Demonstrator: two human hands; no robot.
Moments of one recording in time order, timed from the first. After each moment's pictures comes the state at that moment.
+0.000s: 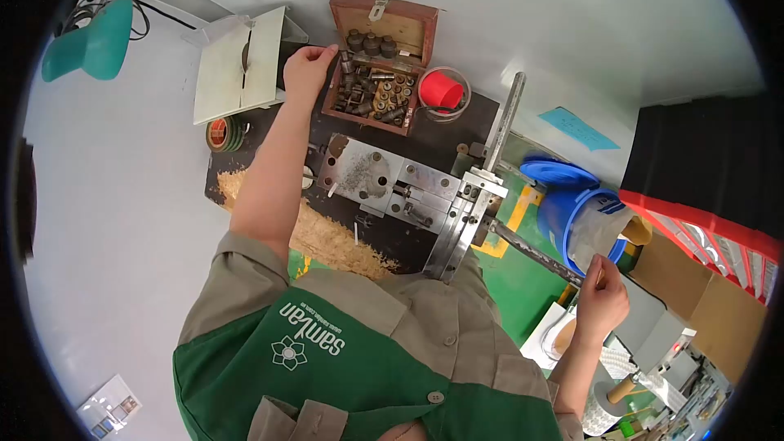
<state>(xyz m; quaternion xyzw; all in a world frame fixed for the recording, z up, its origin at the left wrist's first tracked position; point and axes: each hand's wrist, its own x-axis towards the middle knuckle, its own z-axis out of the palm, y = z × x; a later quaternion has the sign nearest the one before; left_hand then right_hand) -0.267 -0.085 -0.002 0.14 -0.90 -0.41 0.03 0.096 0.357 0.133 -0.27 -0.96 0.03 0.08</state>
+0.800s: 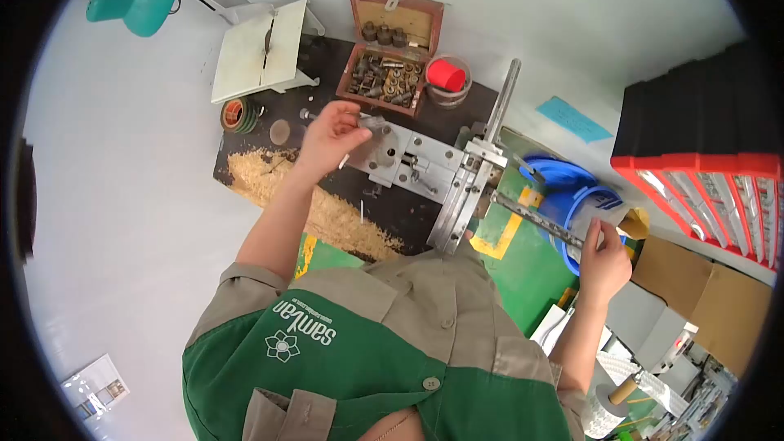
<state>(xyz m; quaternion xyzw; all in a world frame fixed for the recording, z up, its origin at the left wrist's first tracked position) -0.083 -0.075 0.043 0.00 -0.78 -0.62 -0.09 0.099 0.358 0.131 -0.26 -0.96 0.00 0.11</state>
